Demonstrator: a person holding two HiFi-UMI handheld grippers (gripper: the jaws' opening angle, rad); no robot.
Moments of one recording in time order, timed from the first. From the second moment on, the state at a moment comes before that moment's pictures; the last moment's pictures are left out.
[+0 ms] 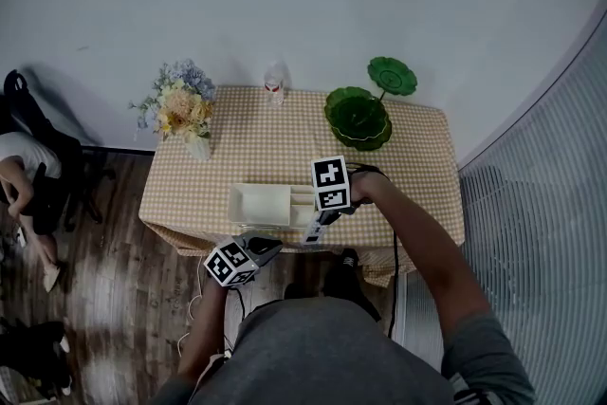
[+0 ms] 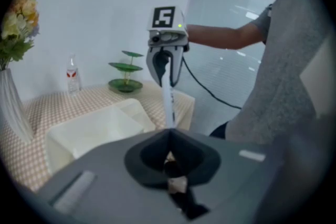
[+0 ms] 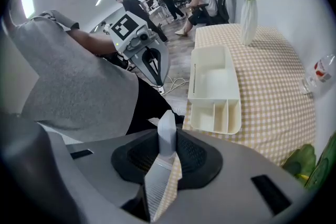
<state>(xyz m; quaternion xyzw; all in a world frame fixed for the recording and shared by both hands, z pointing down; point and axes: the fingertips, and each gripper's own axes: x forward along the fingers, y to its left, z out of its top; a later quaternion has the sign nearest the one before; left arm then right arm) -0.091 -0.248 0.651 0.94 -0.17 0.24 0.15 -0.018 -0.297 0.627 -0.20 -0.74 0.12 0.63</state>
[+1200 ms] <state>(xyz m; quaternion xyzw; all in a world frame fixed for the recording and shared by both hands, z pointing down) -0.097 -0.226 0.668 0.94 -0.16 0.25 0.18 -0.054 -0.355 0.680 -0.16 -0.65 0.15 0.73</state>
